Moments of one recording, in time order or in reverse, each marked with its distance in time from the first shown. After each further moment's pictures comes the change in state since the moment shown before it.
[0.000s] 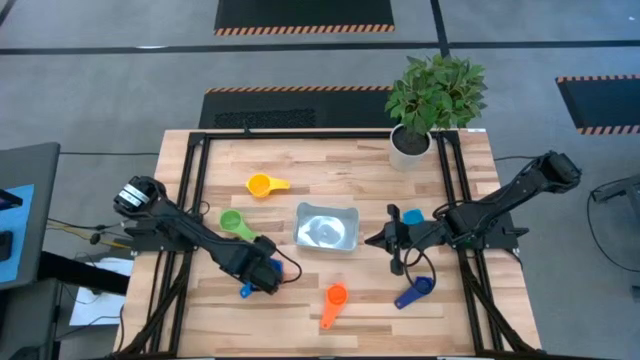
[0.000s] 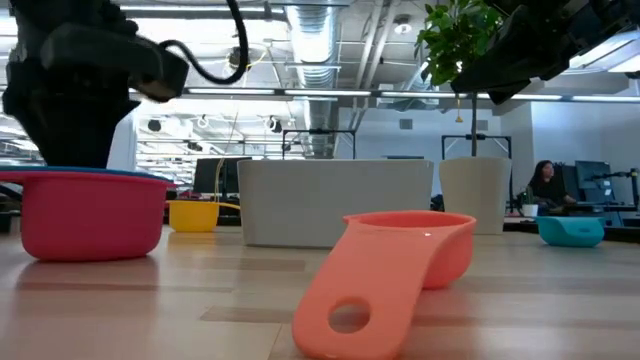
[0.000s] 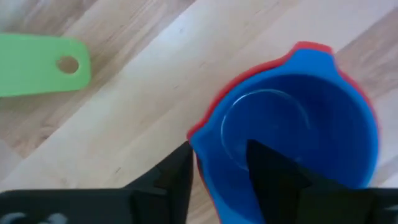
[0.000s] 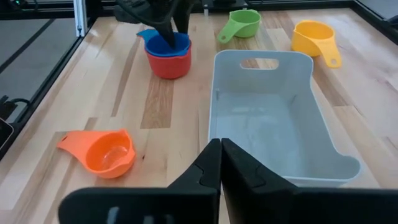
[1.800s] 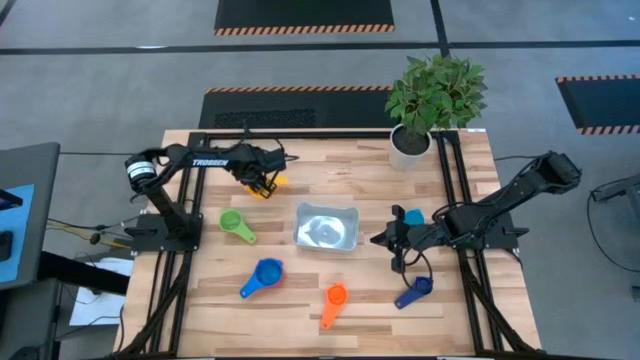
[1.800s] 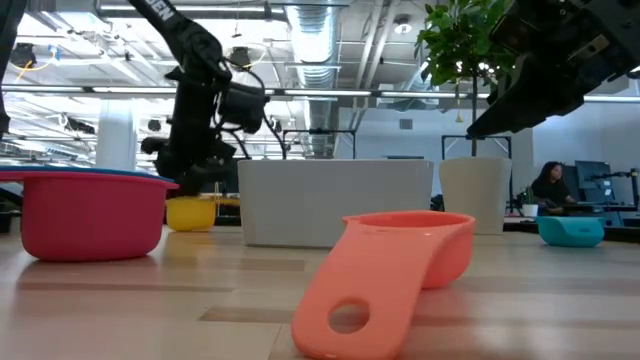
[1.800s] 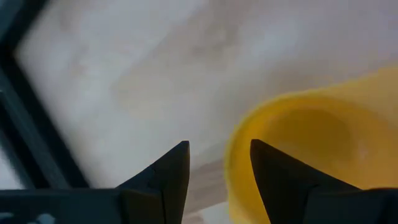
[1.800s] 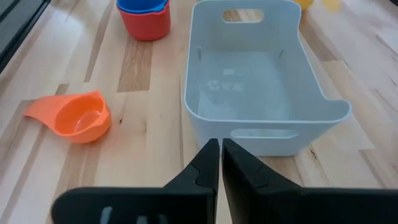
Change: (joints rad) left arm 0.987 0.000 -0.080 0.013 -0.213 0.865; right arm -0.005 0.000 -0.077 -0.039 0.026 0.068
